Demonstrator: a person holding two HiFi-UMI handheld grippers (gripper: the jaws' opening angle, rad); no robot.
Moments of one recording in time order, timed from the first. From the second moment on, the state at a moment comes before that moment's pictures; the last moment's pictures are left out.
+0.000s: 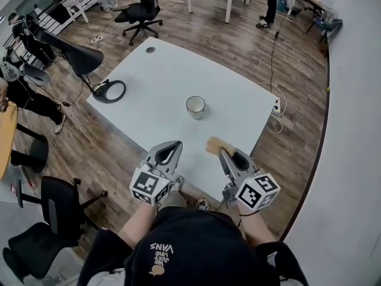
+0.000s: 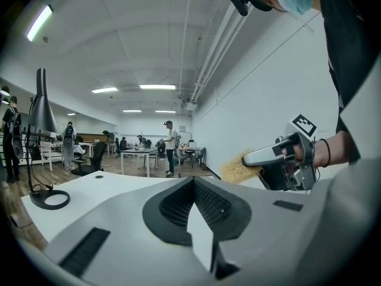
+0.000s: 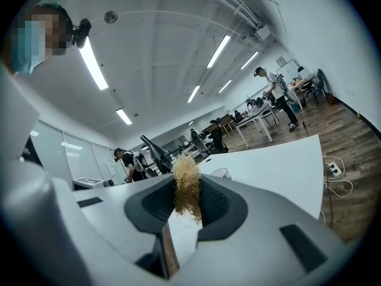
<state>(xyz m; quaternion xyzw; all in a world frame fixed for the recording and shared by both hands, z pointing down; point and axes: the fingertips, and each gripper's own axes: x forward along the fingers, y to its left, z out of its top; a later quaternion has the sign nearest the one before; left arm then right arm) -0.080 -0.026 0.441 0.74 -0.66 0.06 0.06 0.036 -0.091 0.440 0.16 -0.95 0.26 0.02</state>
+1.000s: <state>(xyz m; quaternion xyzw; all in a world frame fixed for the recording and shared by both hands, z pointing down) -0.076 -0.014 0.441 0.73 -0.68 0.05 0.05 0.041 -0.075 0.441 0.16 -0.96 0.22 0.04</state>
